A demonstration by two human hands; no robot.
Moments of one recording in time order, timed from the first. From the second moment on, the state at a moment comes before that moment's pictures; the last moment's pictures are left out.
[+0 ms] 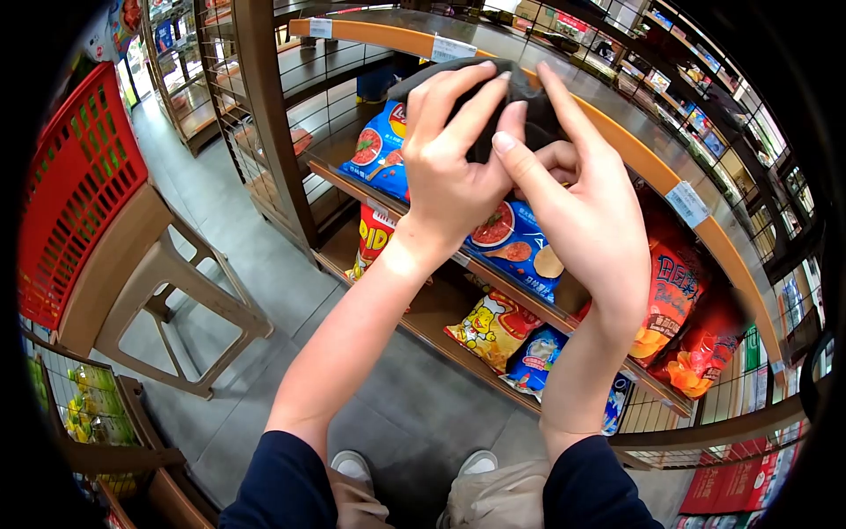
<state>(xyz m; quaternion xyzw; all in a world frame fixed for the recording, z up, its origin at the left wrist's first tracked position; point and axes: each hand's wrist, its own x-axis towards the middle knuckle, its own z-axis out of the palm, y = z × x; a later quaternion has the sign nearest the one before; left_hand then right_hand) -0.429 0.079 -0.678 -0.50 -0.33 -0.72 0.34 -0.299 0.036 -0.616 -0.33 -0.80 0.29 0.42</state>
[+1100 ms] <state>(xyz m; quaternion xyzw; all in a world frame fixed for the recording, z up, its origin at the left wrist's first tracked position) -0.366 0.069 -0.686 -0.56 -0.32 -0.71 0.27 -0.163 0.007 -0.583 -0.41 -0.79 -0.23 0.40</state>
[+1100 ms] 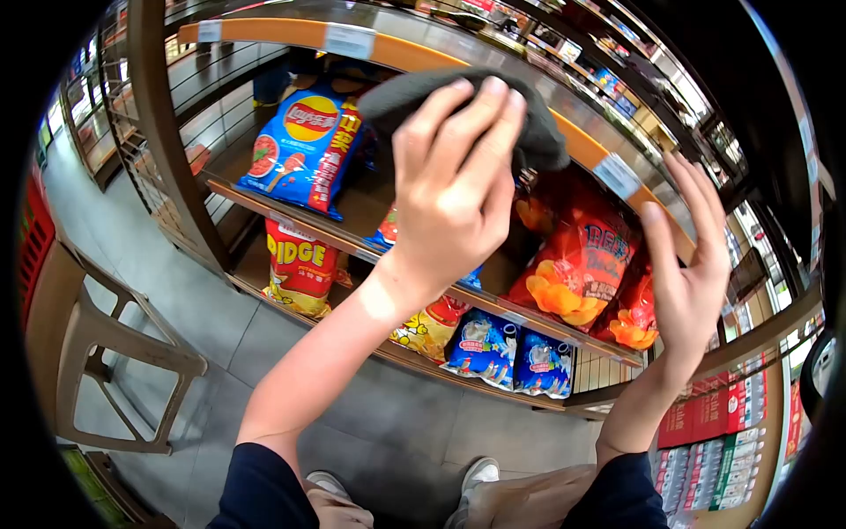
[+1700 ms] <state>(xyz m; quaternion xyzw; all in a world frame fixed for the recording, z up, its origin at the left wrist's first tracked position) -0.305 0.061 -0.692 -0.61 -0.32 -0.66 0.30 -0.146 0.035 -0.612 -0.35 -0.81 -0.30 0.37</state>
